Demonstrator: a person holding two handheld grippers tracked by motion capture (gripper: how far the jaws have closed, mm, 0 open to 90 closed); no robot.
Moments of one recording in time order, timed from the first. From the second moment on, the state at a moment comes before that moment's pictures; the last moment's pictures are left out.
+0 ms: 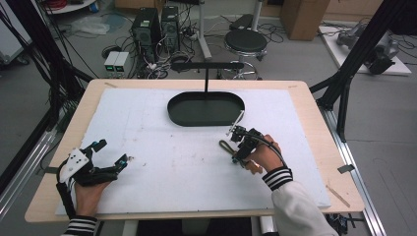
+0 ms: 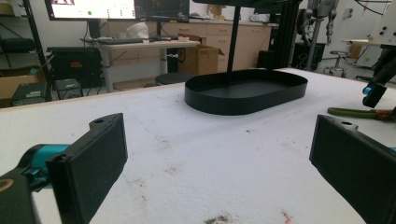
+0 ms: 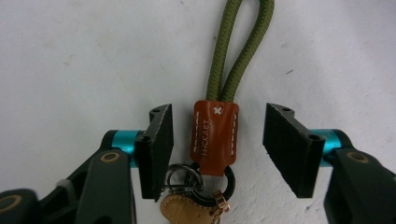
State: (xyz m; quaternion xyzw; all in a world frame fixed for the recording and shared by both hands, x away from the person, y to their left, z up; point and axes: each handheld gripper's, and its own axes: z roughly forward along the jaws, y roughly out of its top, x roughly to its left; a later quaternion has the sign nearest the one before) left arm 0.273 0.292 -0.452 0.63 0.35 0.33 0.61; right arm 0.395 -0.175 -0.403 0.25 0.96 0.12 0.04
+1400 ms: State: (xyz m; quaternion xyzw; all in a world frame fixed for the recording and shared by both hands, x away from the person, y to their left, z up) left arm 0.273 0.292 -0.452 0.62 0.35 0.33 0.62; right arm 0.402 -0.197 -0.378 0.27 0.93 0.24 0.04
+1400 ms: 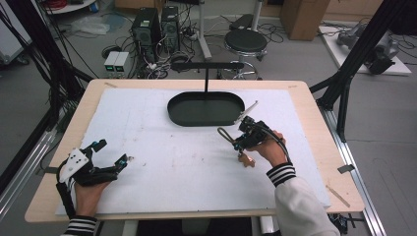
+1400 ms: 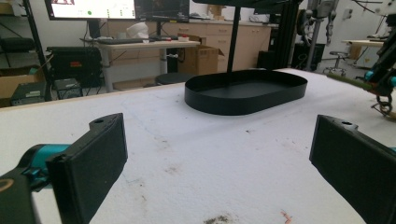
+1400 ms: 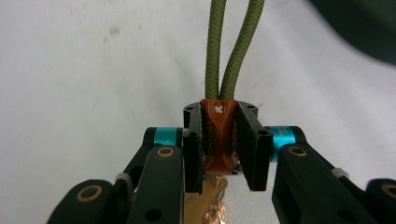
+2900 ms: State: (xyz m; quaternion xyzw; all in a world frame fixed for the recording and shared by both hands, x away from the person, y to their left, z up) left arm 0.273 0.291 -0.452 0.62 0.35 0.33 0.62; right arm 0.450 -0.215 -0.316 0.35 0.77 0.44 0.30
